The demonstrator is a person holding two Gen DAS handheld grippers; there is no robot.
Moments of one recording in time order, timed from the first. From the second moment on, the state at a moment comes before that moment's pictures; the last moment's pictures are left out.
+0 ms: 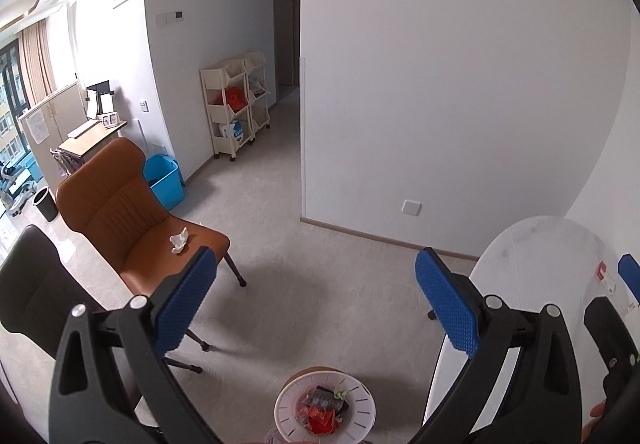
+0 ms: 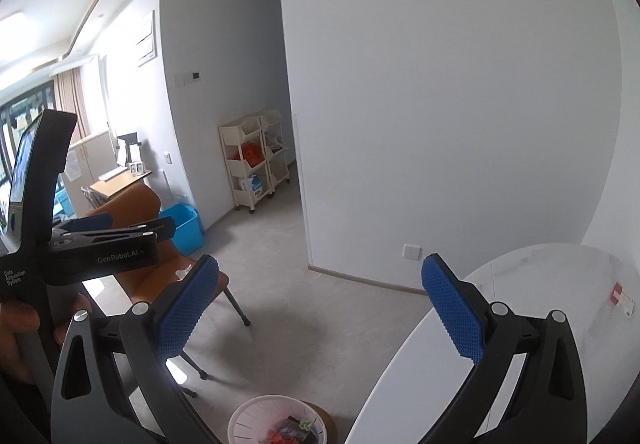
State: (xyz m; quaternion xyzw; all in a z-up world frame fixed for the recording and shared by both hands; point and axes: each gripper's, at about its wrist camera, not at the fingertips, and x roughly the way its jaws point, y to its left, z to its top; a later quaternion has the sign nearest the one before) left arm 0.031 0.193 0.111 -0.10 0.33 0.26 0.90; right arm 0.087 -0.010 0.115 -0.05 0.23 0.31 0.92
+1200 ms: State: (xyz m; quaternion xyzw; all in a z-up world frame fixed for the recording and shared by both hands) left arm 0.033 0.202 0.102 -0.10 0.35 0.23 0.90; right arm 0.079 -0.001 0.113 -0.06 0.26 0.28 0.92
